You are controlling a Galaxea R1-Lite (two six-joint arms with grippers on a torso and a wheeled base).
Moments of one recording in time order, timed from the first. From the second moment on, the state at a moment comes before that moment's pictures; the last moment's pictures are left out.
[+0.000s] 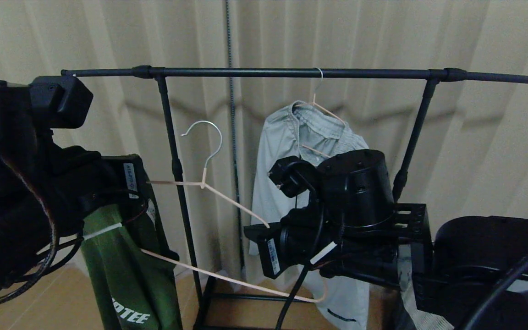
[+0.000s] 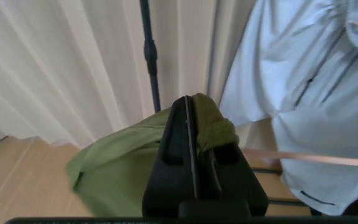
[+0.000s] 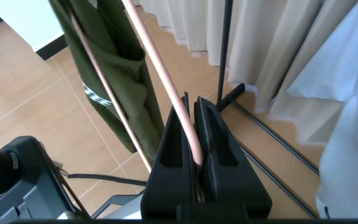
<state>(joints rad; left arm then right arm) -0.61 1.35 -0.86 -0.23 0.61 -0.10 0.92 1.85 -1.06 -0.33 -0.02 0.29</state>
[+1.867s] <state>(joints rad) -0.71 1.08 -0.62 -0.28 0.01 0.43 0.95 1.74 -0.96 -0.43 -0.07 0.29</state>
